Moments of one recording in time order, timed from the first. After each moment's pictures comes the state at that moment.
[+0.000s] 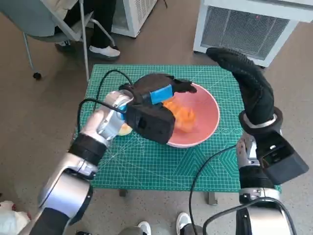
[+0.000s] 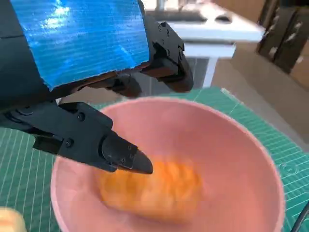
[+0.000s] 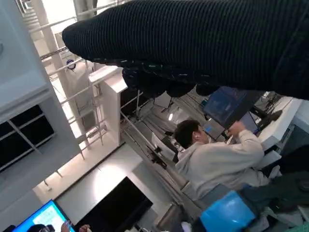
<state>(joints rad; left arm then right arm) -1.02 0.31 -0.42 0.75 0.54 -0.39 -0.34 -0.80 -0.19 -0.12 0.74 0.27 -1.08 0.55</state>
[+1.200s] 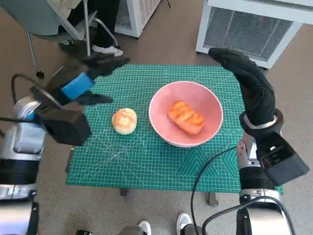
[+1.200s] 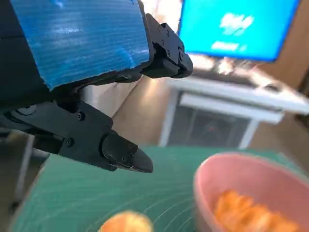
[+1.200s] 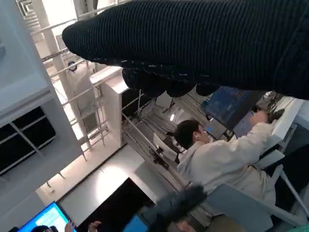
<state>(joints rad) -0.70 0.70 -0.09 0.43 0.33 -0.41 -0.45 -0.80 -0.19 -0.12 0.75 0.28 -1.08 0.54</state>
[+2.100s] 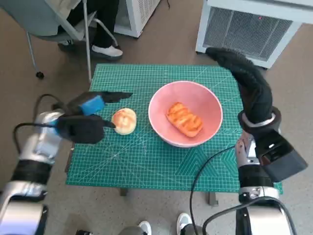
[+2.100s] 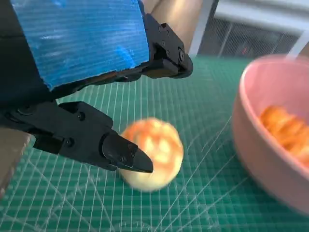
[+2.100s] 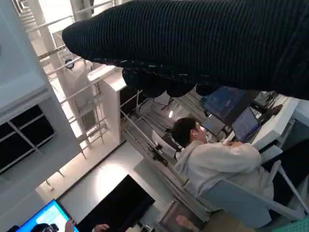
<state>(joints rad) -0.76 0.61 -0.26 0.74 0.40 -0.36 -0.51 -0.82 -0.19 -0.12 0.79 0.29 -1.09 0.56</state>
